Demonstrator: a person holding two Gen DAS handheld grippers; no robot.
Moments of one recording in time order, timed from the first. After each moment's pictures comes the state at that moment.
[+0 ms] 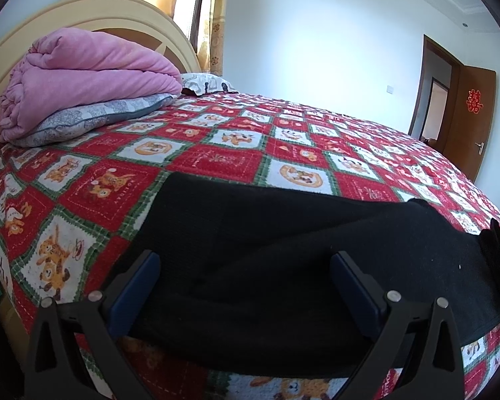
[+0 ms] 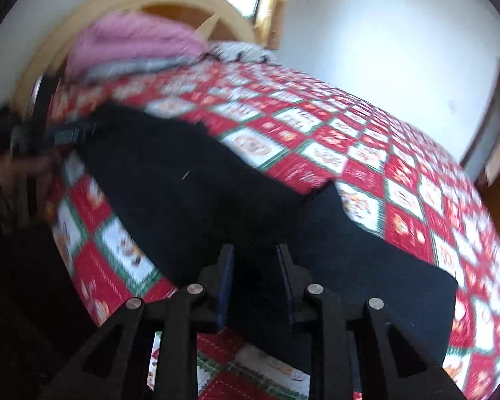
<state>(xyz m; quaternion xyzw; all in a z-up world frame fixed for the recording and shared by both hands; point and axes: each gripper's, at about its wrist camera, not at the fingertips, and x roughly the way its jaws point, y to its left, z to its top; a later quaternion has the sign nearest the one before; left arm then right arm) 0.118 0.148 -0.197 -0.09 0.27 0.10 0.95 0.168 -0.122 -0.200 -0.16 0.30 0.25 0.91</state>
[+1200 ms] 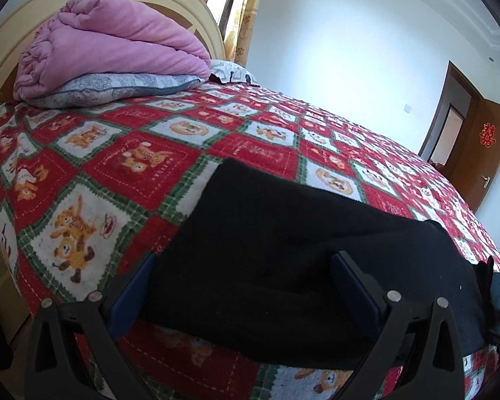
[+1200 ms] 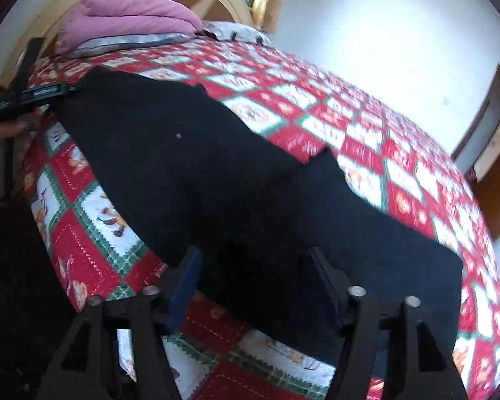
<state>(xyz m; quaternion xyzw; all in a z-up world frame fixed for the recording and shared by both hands) 0.109 0.184 -0.205 -0.16 0.27 0.11 0.94 0.166 -0.101 -0.239 -0.20 0.34 0.22 0.89</state>
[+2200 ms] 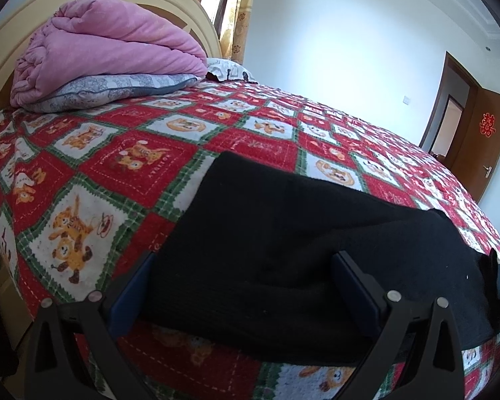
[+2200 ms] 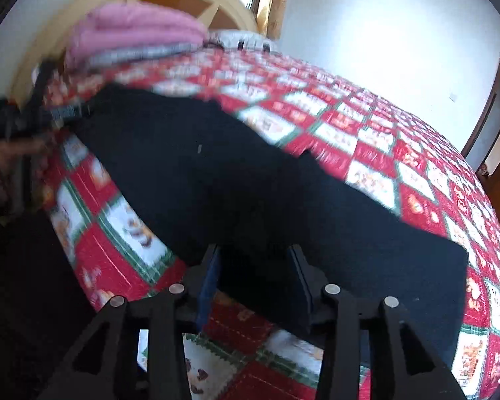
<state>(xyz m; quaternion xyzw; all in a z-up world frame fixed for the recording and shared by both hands) 0.110 0.181 -0.209 -0.14 0.28 0.11 0.94 0.151 -0.107 -0.220 -0.17 0.31 0.25 0.90</state>
